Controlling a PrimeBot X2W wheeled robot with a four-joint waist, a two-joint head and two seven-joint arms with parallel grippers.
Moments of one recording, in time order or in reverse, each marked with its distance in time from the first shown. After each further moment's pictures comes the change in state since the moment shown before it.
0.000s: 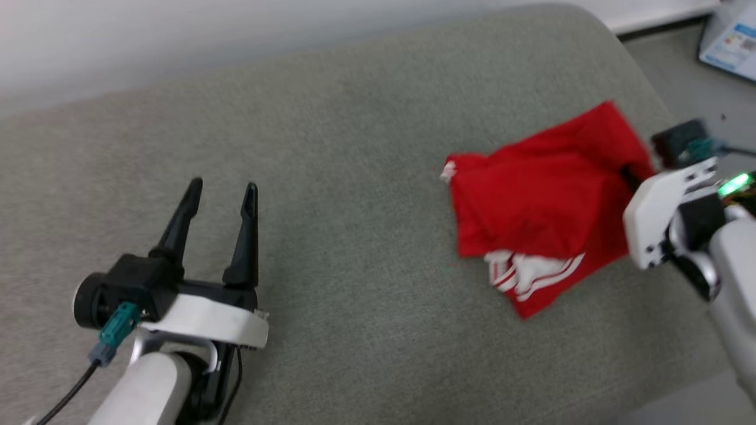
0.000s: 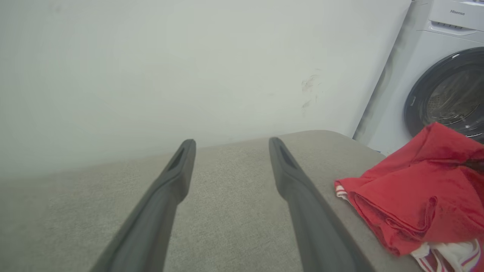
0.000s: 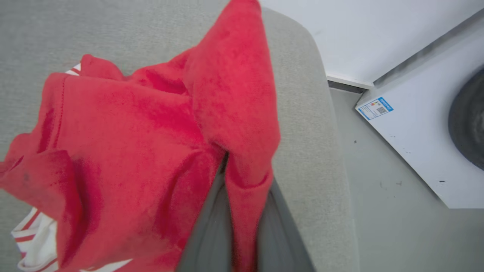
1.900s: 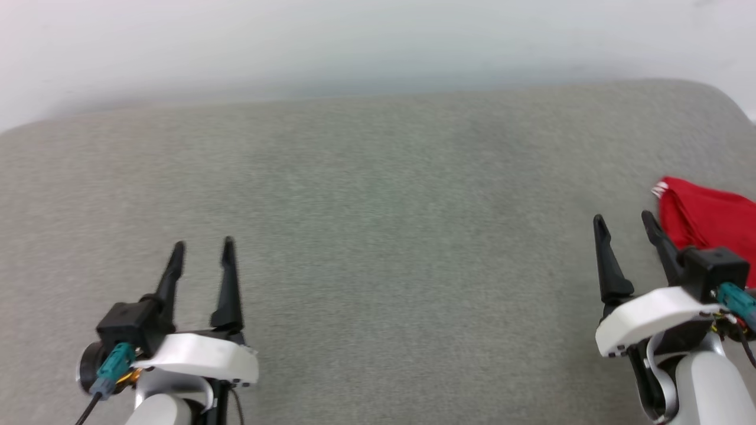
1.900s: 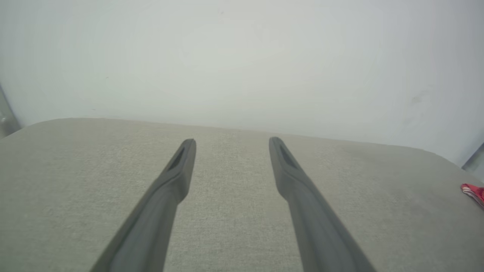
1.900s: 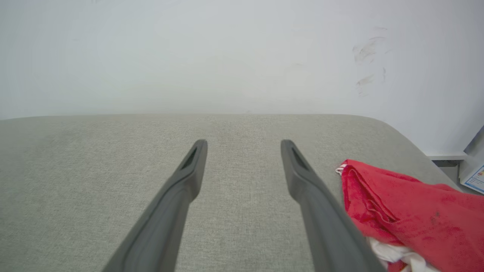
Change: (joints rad) left arm 0.094 -0.074 0.052 0.099 -0.049 0.038 -0.044; right arm 0.414 0.332 -0.430 -0.333 -0.194 0.000 -0.394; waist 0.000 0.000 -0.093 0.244
